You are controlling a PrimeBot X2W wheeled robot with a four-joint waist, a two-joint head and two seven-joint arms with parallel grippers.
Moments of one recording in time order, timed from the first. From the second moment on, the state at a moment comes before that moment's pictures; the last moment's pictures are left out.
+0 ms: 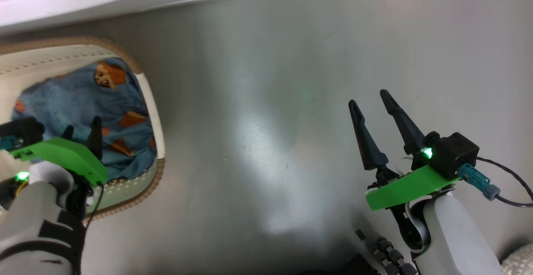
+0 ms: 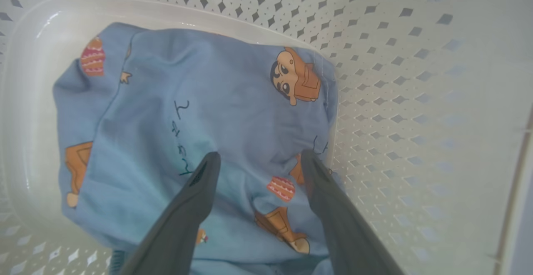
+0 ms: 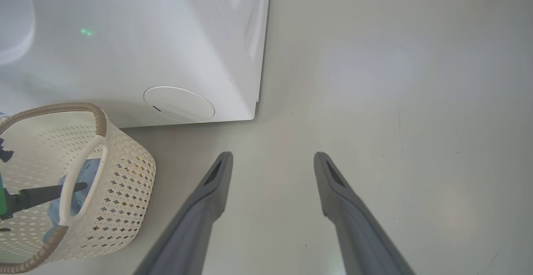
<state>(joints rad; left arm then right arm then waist) -0.84 0.16 0.04 1.19 -0.36 -0.10 -0.16 -0.36 -0.06 0.15 0.18 0.25 0.13 -0.26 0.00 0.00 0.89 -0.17</state>
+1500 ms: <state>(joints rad) -0.92 0.20 0.00 1.28 -0.39 -0.01 -0.17 -0.37 -0.05 0.14 0.16 0.30 0.13 -0.26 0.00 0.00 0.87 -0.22</state>
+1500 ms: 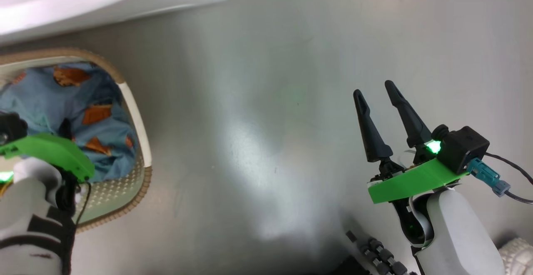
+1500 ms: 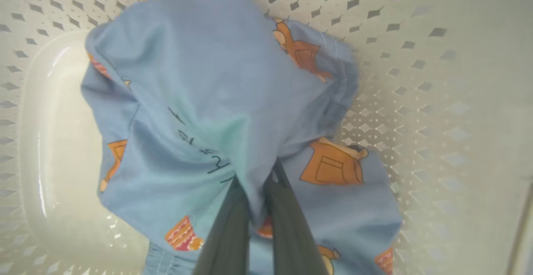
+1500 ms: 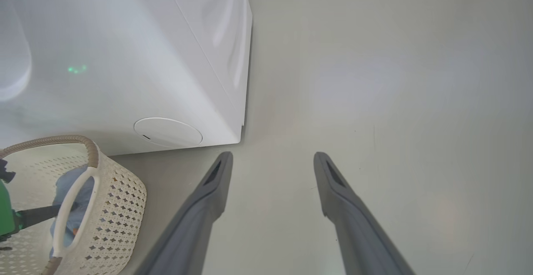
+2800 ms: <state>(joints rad) -0.27 0.05 0.16 0.55 -0.28 -0.09 -0.25 -0.28 -0.09 0.15 0.26 0.27 0.13 -0.26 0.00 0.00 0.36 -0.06</state>
